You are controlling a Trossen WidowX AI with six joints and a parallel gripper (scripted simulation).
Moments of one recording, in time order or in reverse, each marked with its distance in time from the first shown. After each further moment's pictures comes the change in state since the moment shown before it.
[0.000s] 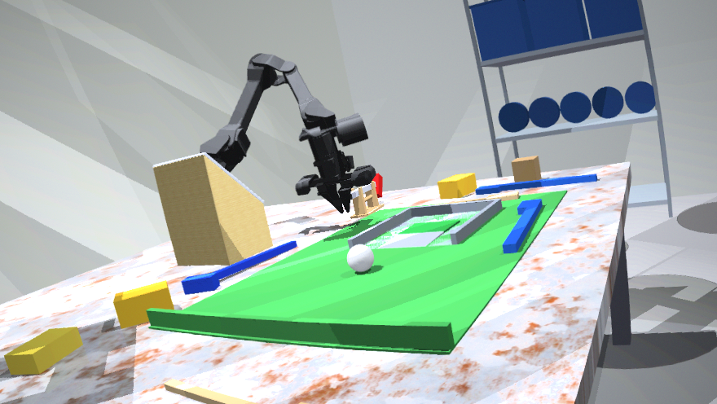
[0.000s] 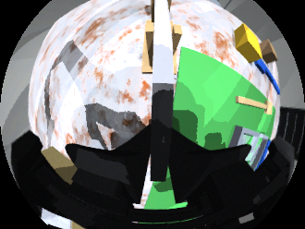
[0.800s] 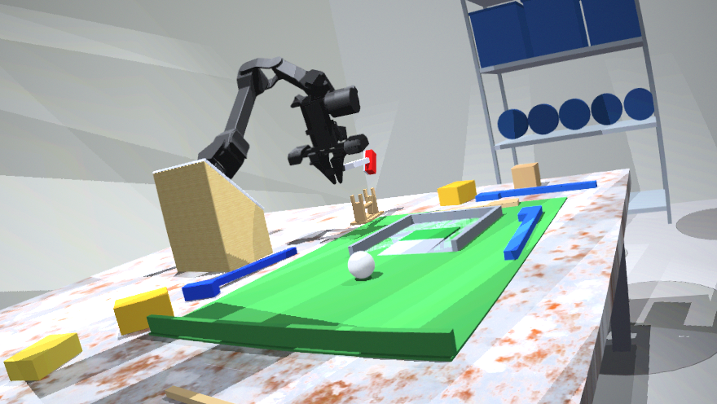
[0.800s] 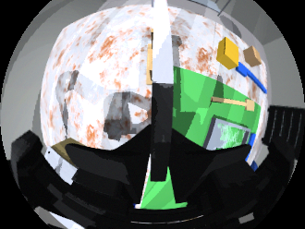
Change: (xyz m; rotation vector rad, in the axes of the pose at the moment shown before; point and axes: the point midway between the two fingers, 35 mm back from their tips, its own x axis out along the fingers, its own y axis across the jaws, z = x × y) arm -0.085 -0.001 0.020 0.005 0.011 0.002
